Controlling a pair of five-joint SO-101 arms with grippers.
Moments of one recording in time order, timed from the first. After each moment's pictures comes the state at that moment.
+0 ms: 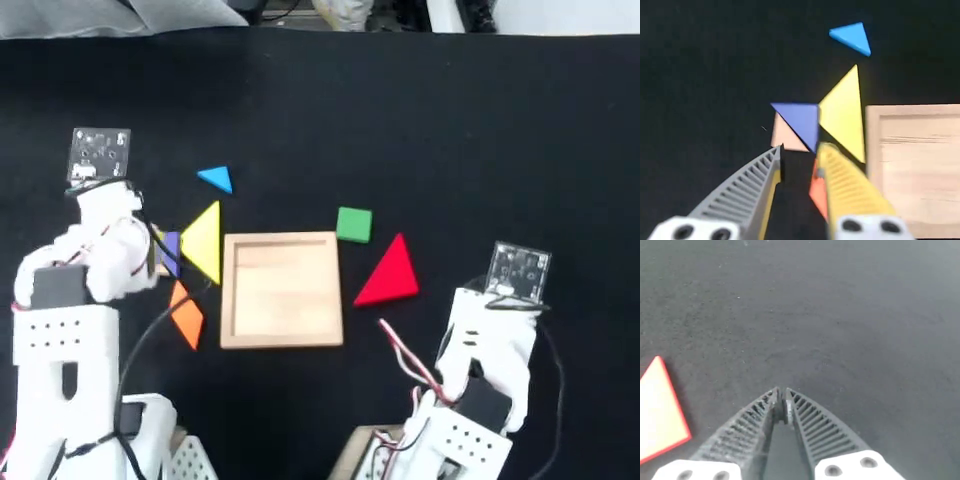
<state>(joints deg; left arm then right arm) -10.7 -47.0 45.1 65.5 -7.3 28.7 -103.5 96.7 51.1 13.5</state>
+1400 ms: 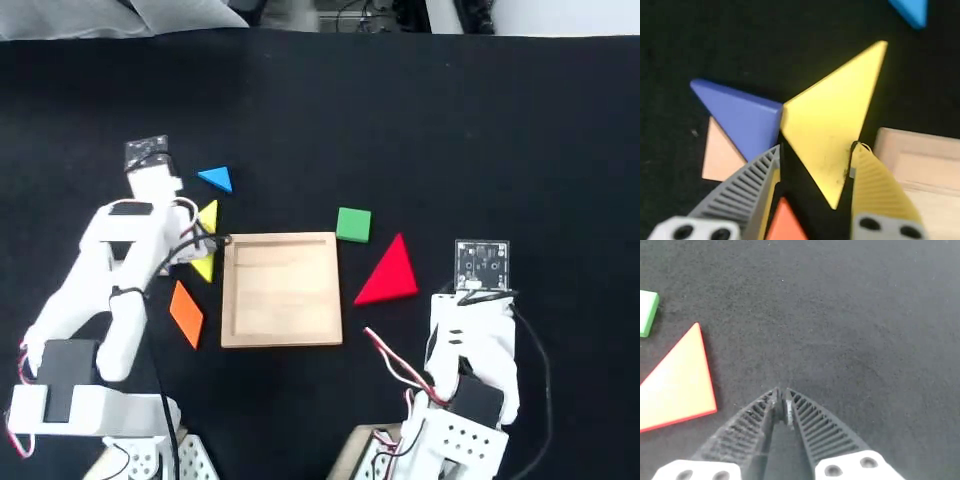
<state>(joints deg) -5.9 -1.0 38.5 46.0 10.0 22.2 -103.5 96.7 54.8 20.1</state>
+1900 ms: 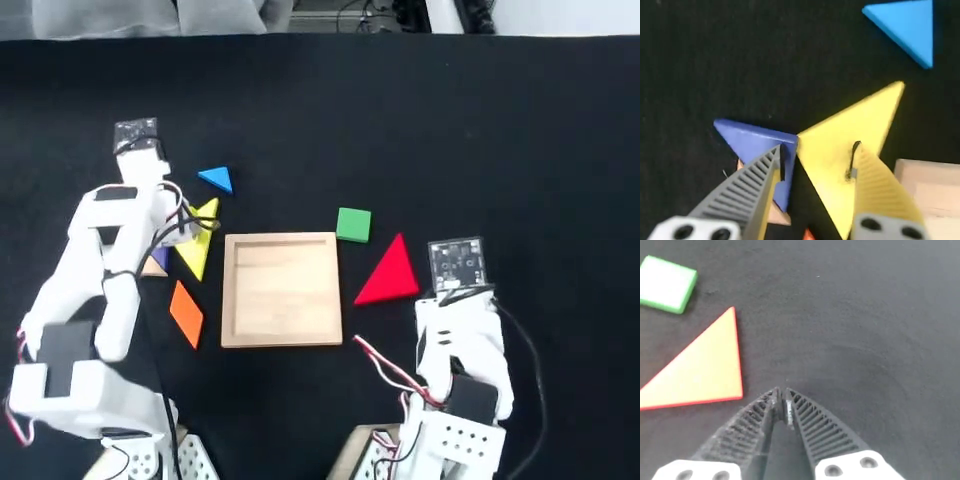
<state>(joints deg) -9.3 4.9 30.5 45.7 2.2 16.8 -103.5 96.7 57.5 24.0</state>
